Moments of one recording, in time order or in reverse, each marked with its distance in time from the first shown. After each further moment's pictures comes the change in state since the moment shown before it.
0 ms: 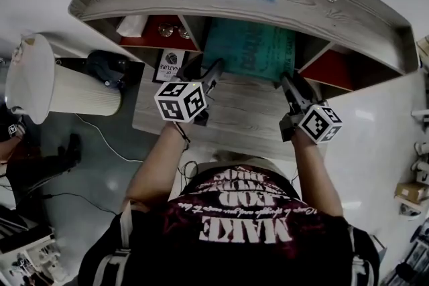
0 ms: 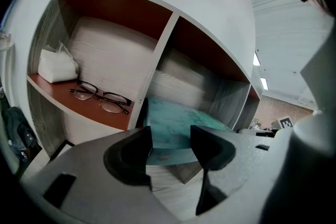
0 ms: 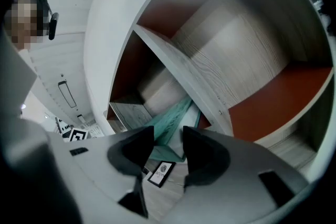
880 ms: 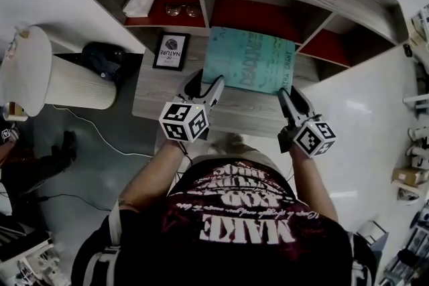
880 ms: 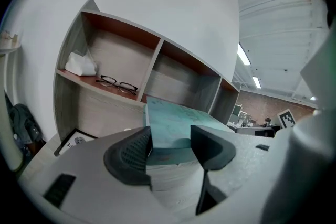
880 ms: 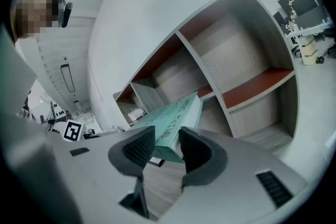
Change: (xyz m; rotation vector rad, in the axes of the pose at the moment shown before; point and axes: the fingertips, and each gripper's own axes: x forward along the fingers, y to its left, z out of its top) left arm -0.103 -0.021 -0.065 0.027 -0.021 -0.040; right arm -0.083 0.055 -0.079 -0.103 0.039 -0.071
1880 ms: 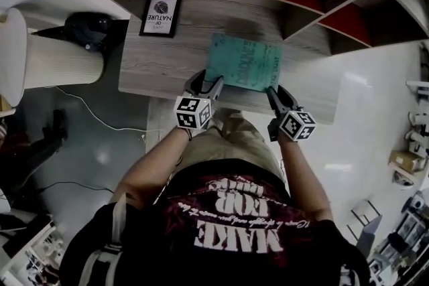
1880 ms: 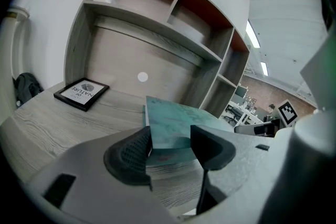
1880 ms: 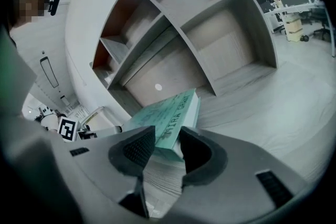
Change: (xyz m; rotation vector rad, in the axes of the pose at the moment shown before) left arm 0.021 0.061 -0.223 -0.036 0.209 0.050; right arm 0.007 -0.098 -0.216 0.130 0.229 -0.117
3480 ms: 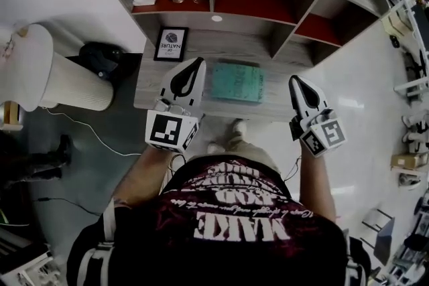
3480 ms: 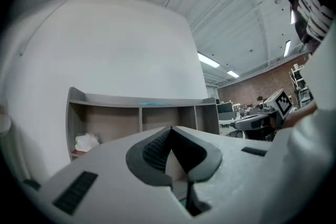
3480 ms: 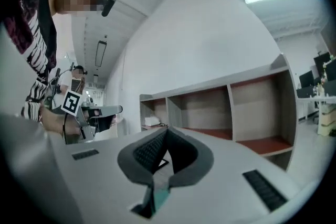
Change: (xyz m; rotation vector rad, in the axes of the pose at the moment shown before) left arm -0.220 -0.118 0.270 0.480 -0.532 -0.075; right arm -0.155 0.227 0.196 -0.595 -0.414 0.134
